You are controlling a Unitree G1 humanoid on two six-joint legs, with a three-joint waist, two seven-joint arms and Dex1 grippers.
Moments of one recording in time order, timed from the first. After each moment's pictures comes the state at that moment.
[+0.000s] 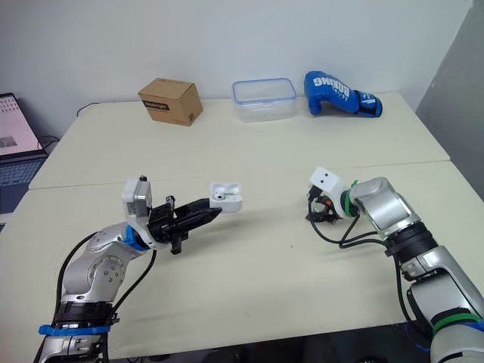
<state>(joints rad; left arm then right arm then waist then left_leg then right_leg) -0.30 0.49 0.15 -0.01 -0.71 0.34 -1.23 -0.85 -0.64 0.44 0.30 0.10 0.71 0.92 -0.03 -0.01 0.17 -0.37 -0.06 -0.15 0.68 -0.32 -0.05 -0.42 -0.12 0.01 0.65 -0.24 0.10</state>
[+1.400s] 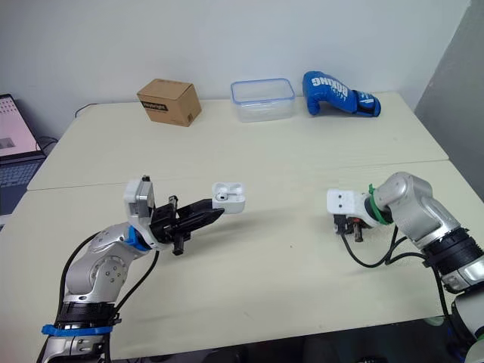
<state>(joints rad) -0.31 0.47 0.14 0.00 -0.70 0.33 -1.23 -0.76 -0.91 0.54 0.12 -0.13 0.37 1.32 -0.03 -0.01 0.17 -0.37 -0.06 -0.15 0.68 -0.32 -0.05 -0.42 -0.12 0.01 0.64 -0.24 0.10</state>
